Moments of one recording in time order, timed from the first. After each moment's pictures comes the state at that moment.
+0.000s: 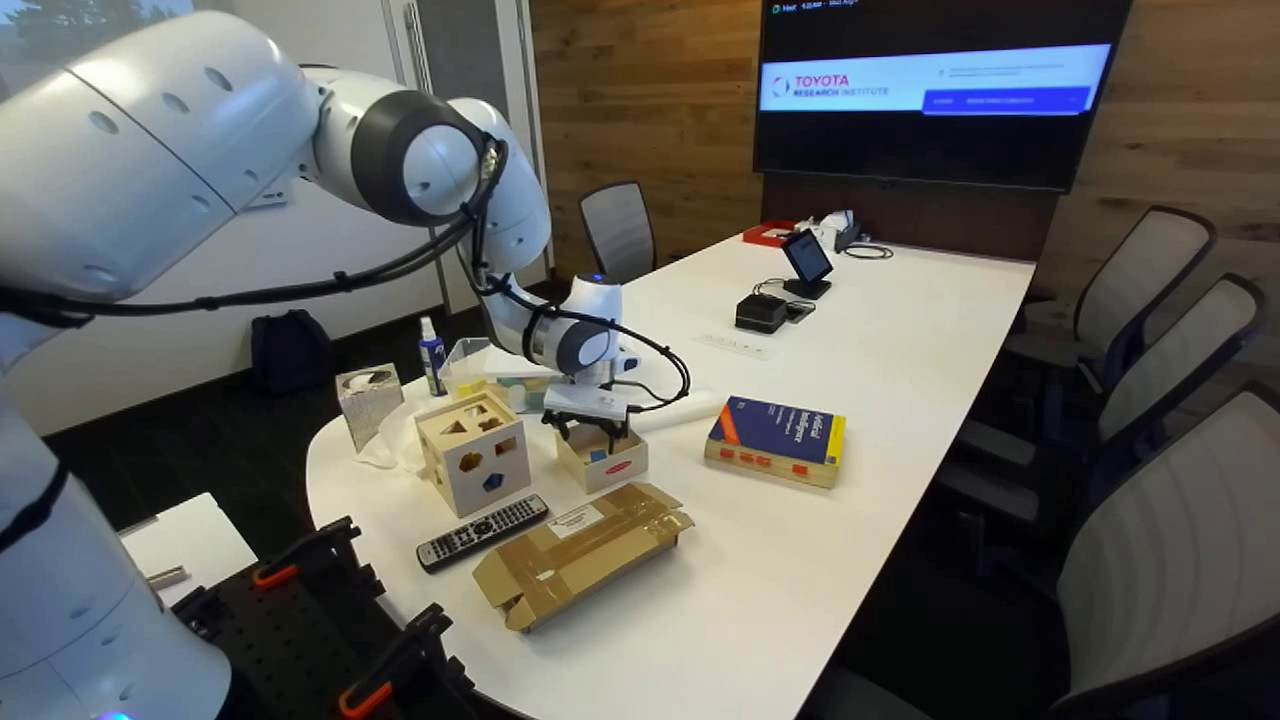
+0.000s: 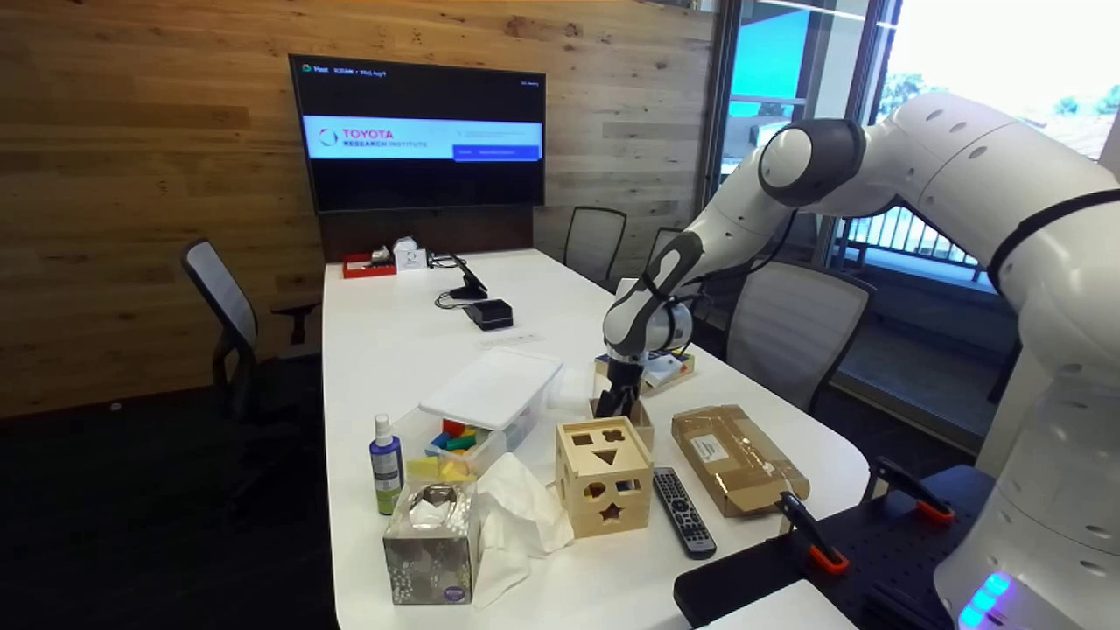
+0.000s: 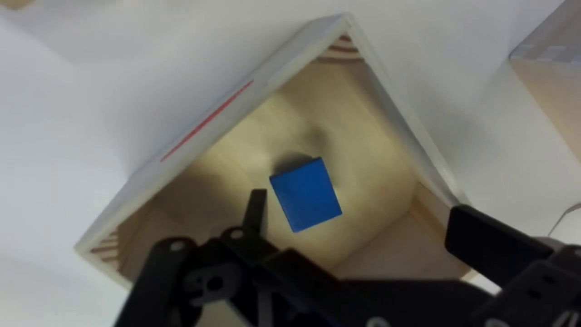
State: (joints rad) arm -0.06 1.04 0.18 -1.63 -0.10 2.64 -0.44
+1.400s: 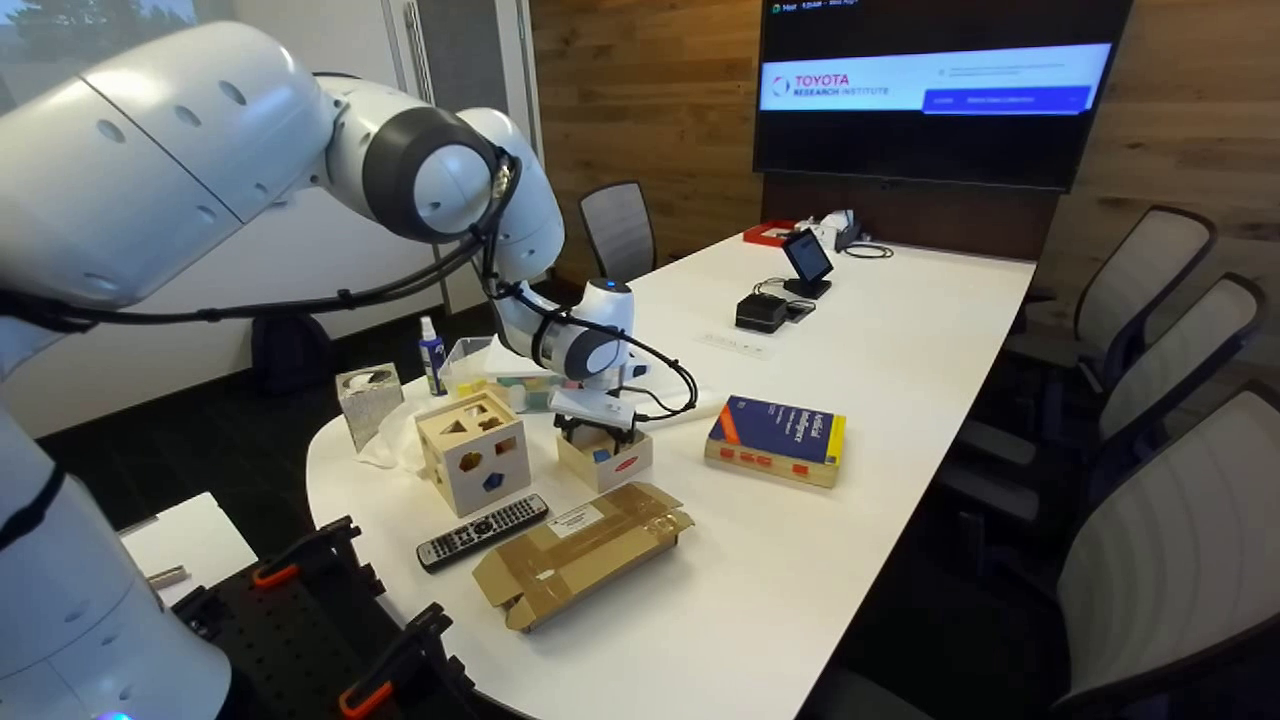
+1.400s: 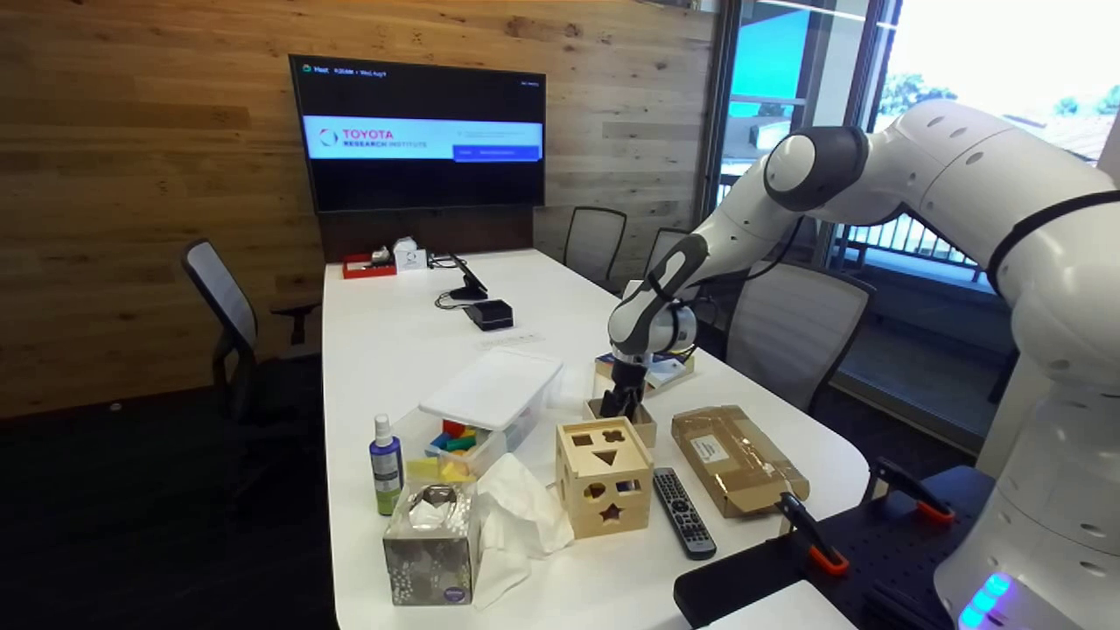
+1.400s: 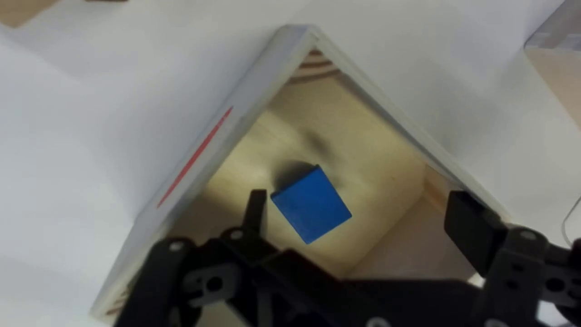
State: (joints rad) arm -0.12 1.08 0.22 -1.60 -0.09 2.64 -0.45
